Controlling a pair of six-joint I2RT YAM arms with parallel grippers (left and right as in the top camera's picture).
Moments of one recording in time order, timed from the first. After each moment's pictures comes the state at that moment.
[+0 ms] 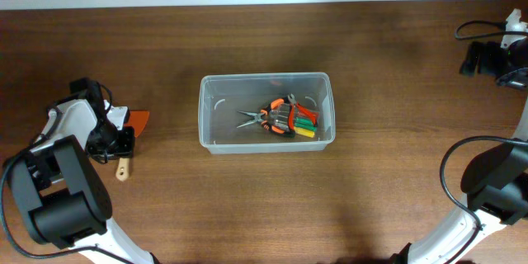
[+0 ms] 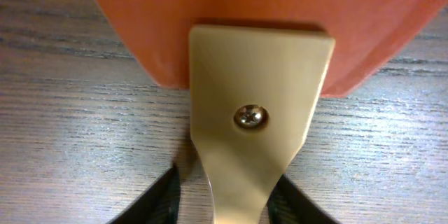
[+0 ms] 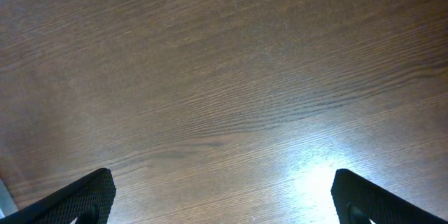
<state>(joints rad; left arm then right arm) 0.35 1.96 1.25 -0.89 -0.05 0.29 -0.49 2.07 2.15 -1.37 -0.06 -0.15</state>
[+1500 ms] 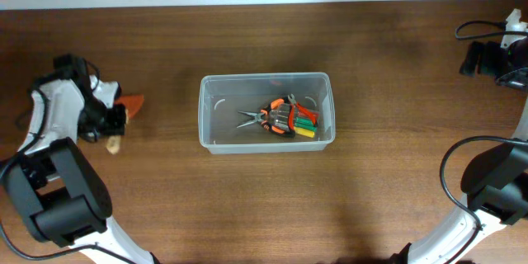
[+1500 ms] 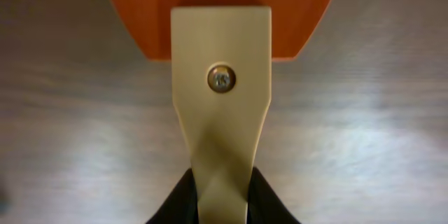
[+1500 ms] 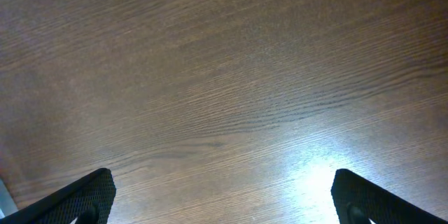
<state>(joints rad) 0.34 1.97 1.53 -1.09 0.05 0.28 -0.49 2.07 2.15 -1.37 -0.06 -0.15</state>
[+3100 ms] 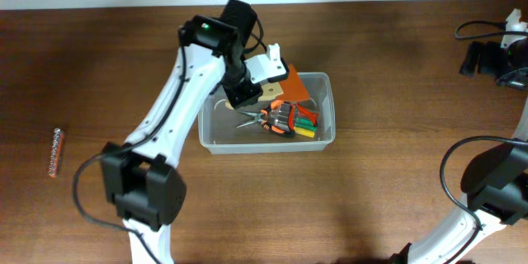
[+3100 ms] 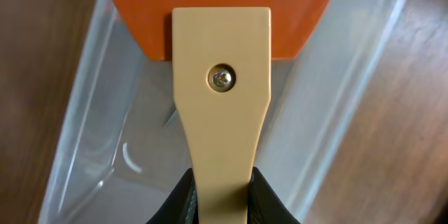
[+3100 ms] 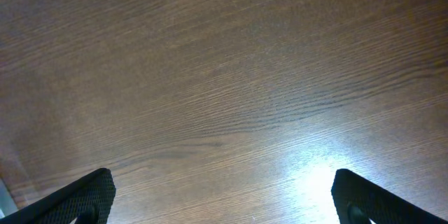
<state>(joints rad) -0.41 2.06 2.02 -1.37 0.23 0.77 -0.49 2.07 2.15 -1.37 -0.06 -0.15</state>
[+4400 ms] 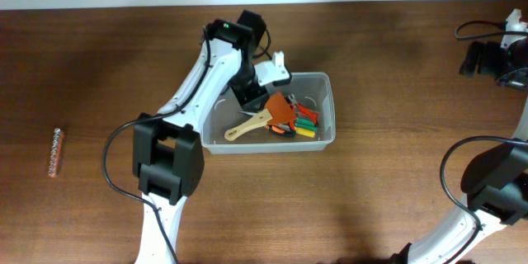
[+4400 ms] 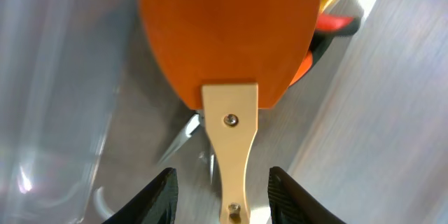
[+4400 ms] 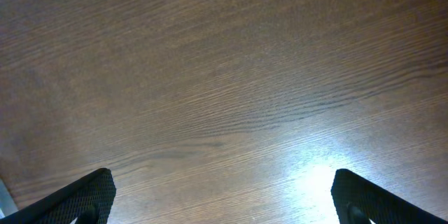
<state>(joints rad) -0.41 2.29 2.14 -1.37 0.23 0.75 -0.49 2.07 2.15 -1.37 -0.06 -0.15</state>
